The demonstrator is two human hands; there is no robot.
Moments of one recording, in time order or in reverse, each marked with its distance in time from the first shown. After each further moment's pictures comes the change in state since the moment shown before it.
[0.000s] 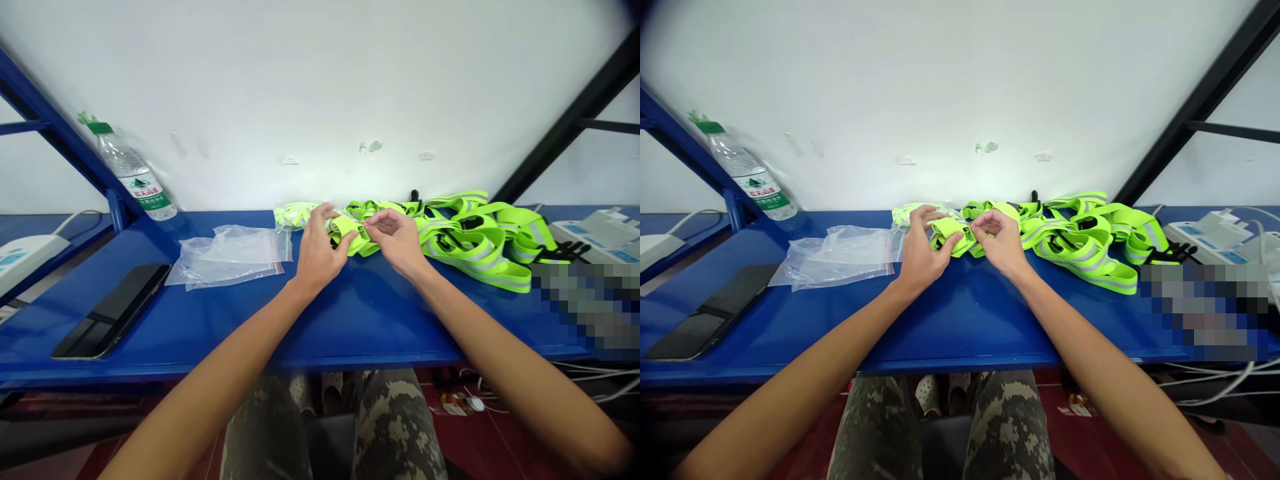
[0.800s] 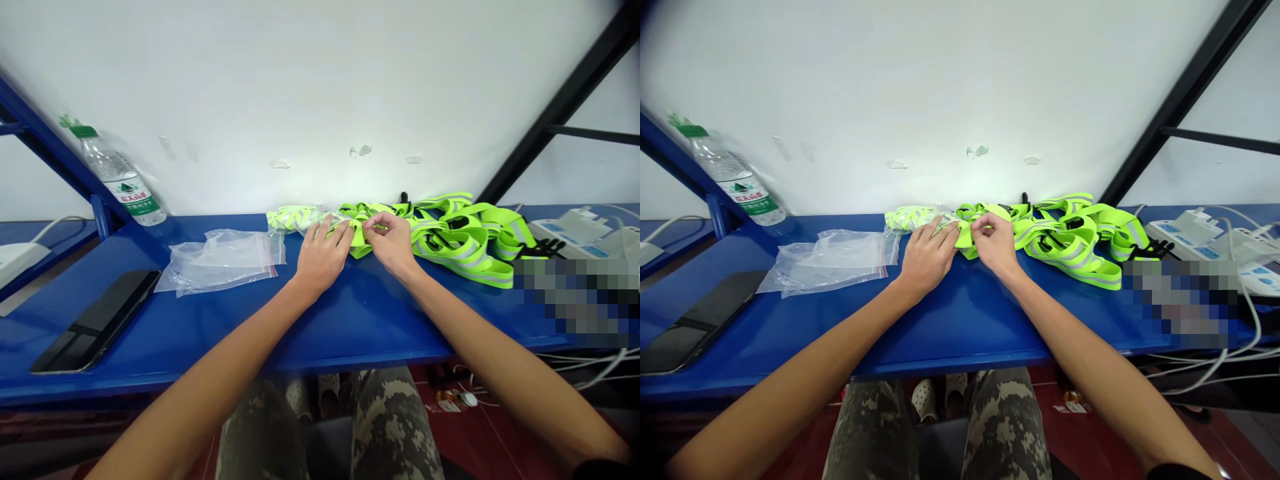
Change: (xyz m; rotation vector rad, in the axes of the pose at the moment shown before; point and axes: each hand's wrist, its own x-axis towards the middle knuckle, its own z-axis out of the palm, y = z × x) left_hand -0.004 0.003 0.005 0.498 -0.355 0.339; right_hand -0.001 0.000 -0.001 -0.077 0.118 0.021
